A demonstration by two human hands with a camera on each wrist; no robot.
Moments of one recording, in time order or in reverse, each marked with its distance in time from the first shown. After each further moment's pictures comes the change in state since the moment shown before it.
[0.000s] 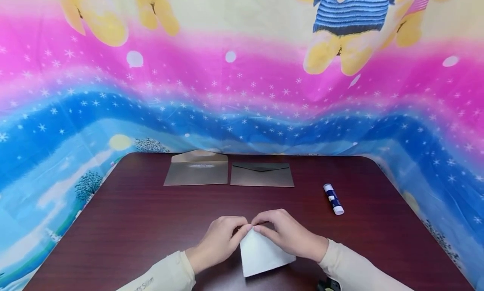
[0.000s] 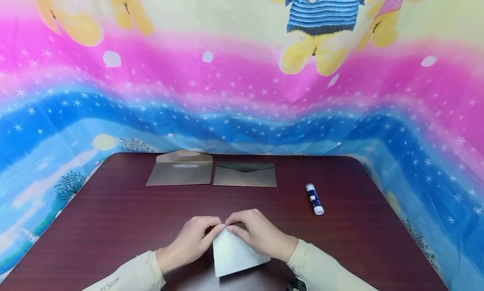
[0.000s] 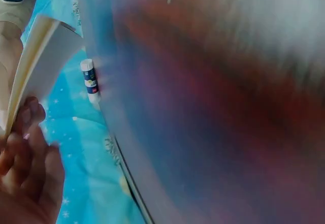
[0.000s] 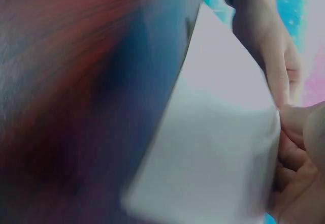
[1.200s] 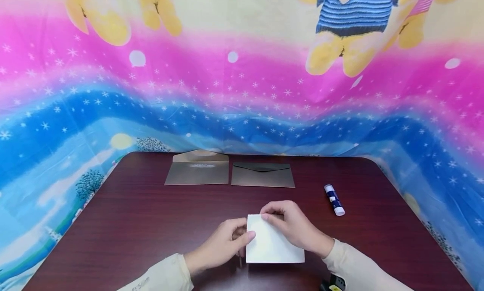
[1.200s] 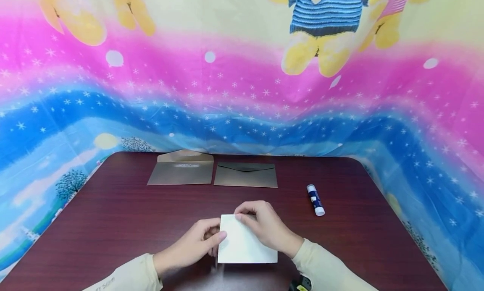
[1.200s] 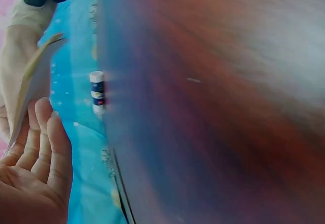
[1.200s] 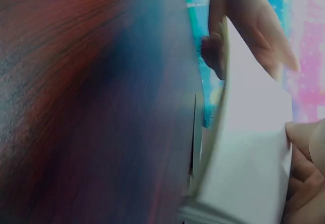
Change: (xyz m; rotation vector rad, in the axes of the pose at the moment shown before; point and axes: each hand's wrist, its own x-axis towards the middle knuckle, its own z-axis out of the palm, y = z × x) left_hand -0.008 0.002 -0.001 -0.586 -0.220 -0.156; right_hand 0.002 0.008 -0.009 0.133 0.166 0.116
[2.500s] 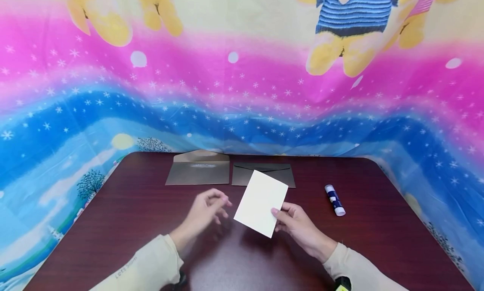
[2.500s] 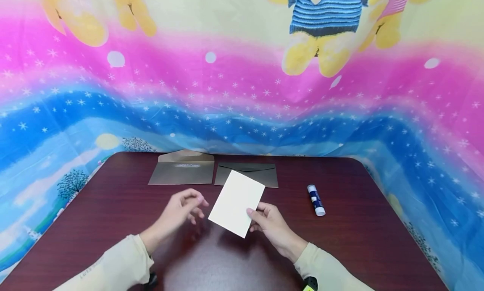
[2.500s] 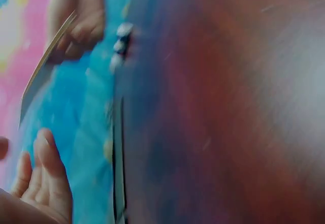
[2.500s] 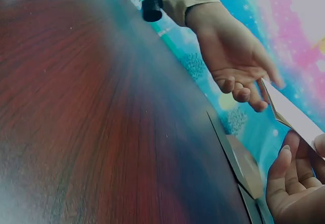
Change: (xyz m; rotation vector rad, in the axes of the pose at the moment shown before) left_hand 0.016 -0.009 -0.058 -0.177 0.418 -0.196; right_hand -0.015 0.024 0.002 0.680 -0.031 0.307
